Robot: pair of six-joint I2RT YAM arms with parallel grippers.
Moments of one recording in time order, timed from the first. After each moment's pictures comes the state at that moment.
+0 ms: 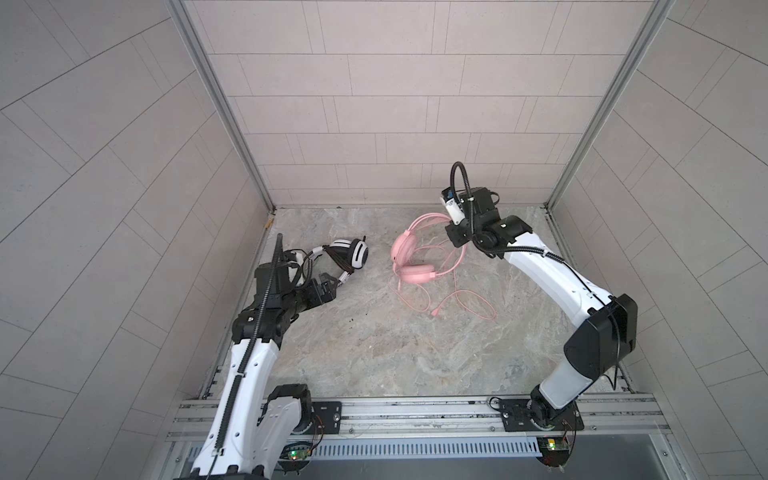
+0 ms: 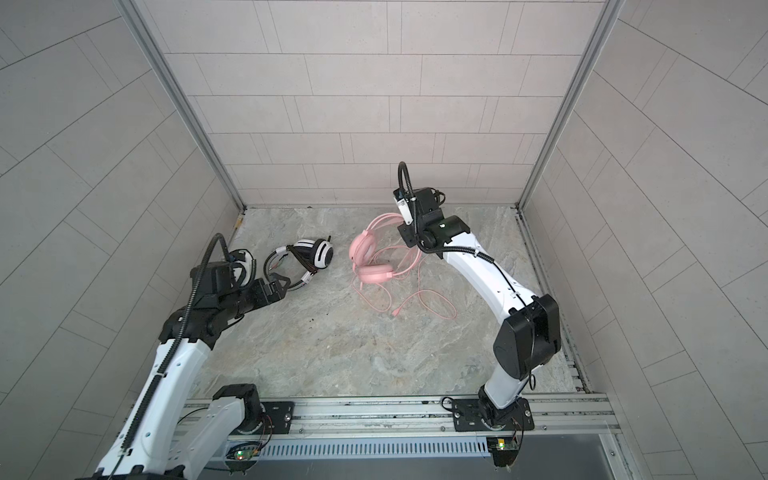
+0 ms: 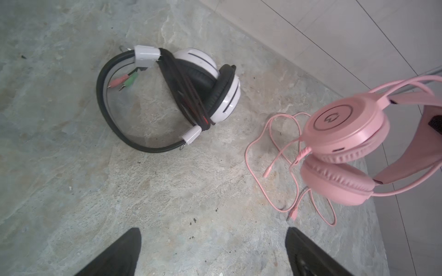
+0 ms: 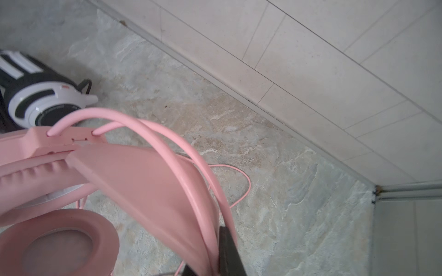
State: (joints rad) left arm 0.01 0.86 0.82 -0.69 0.34 -0.34; right arm 0.47 1.64 1.59 -0.66 0.20 -0.25
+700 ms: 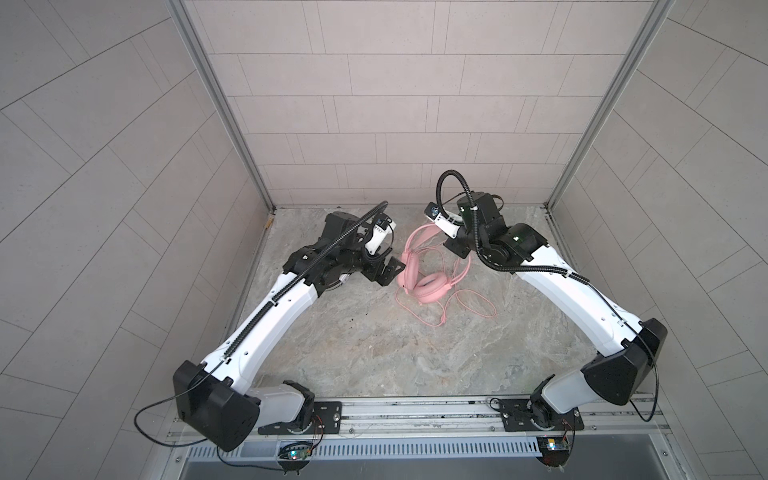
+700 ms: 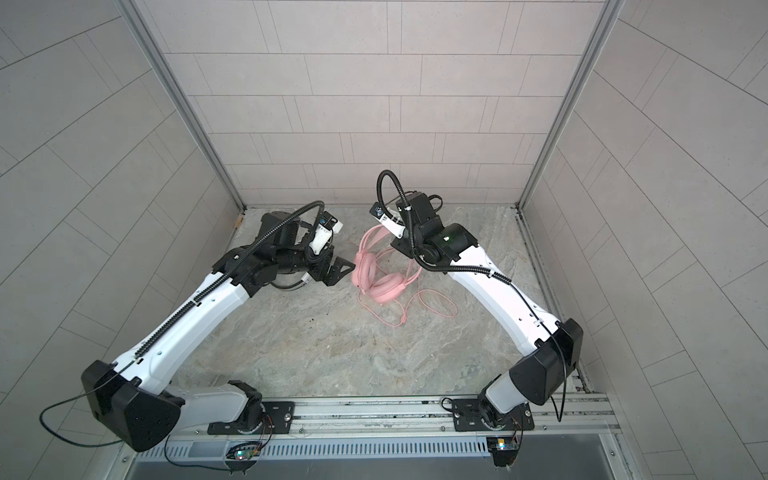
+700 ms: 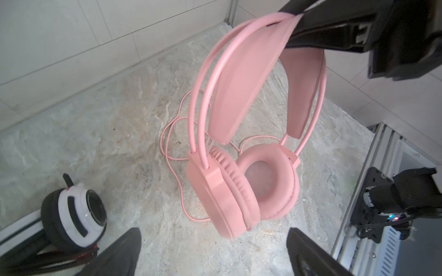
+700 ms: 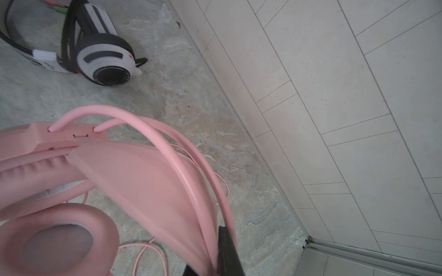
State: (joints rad) left arm -0.48 1.31 1.28 -0.64 0.38 0.13; right arm 0.58 1.51 1.66 -0.80 0.19 -0.54
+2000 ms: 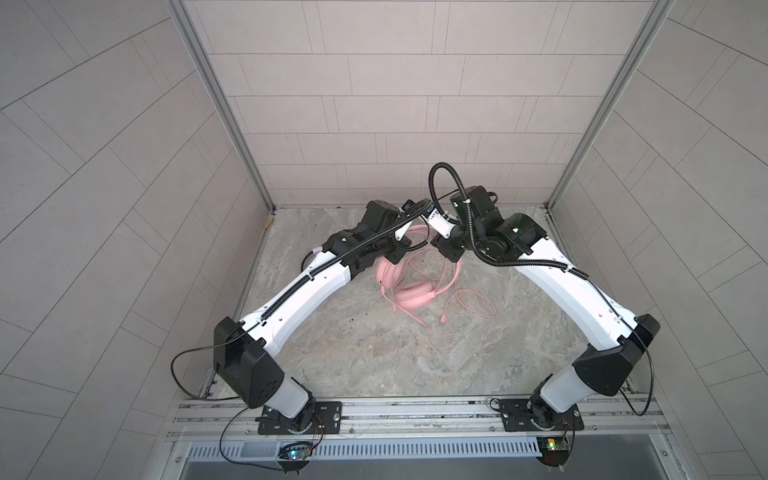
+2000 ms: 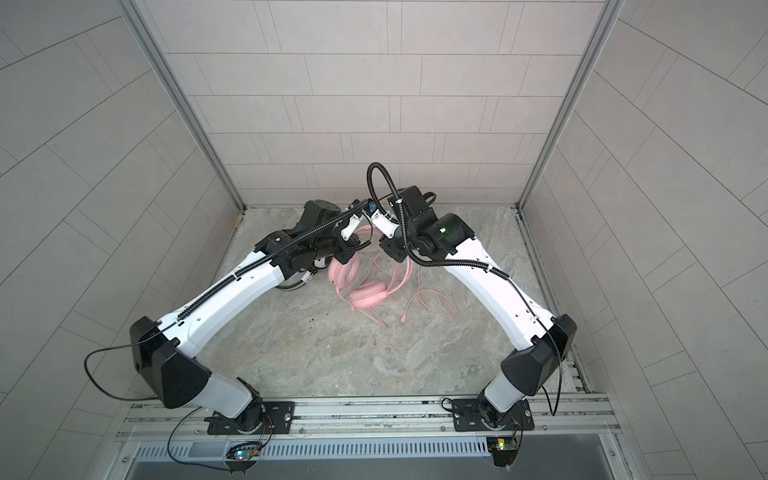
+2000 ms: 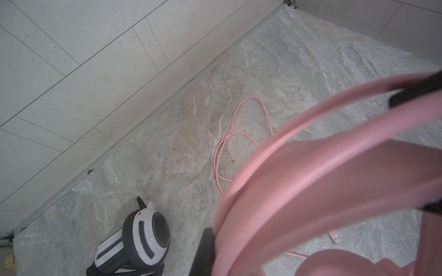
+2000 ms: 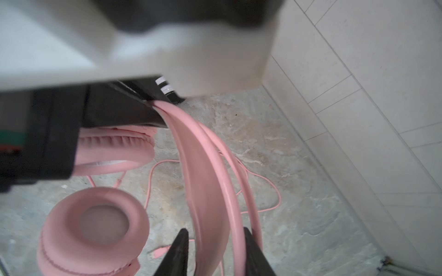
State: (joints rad) left arm -0.63 1.53 1.51 -0.64 -0.08 0.17; right arm 0.62 1.58 1.80 -0.97 0.03 -0.34
